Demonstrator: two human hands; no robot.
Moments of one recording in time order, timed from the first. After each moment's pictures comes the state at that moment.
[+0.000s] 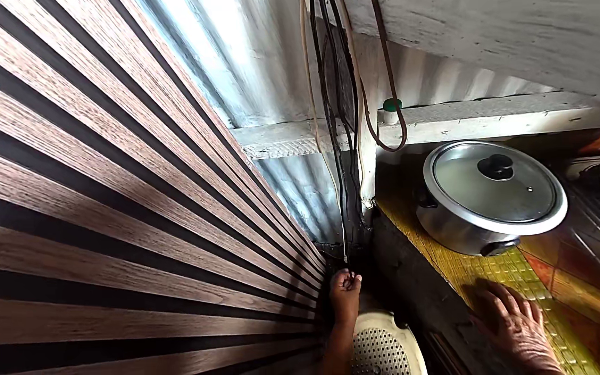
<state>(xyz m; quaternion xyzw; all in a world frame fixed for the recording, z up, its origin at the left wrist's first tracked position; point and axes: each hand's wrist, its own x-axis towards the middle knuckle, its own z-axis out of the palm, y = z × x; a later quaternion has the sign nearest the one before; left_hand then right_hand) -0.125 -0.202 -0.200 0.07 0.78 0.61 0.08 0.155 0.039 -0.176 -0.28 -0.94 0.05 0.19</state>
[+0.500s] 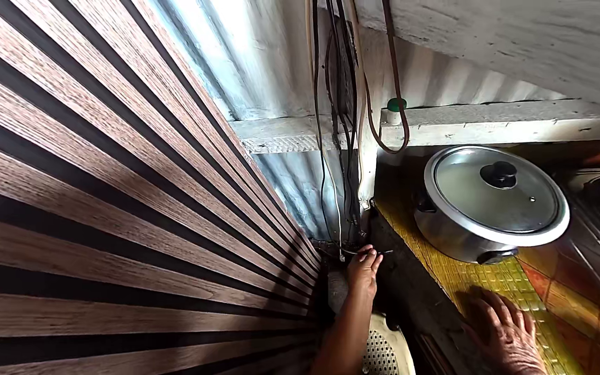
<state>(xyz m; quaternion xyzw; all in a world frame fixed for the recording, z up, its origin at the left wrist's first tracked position) -0.123 -0.114 -0.120 -0.16 0.47 0.82 0.28 0.154 0.035 -0.164 -0.29 -0.94 0.07 0.17</state>
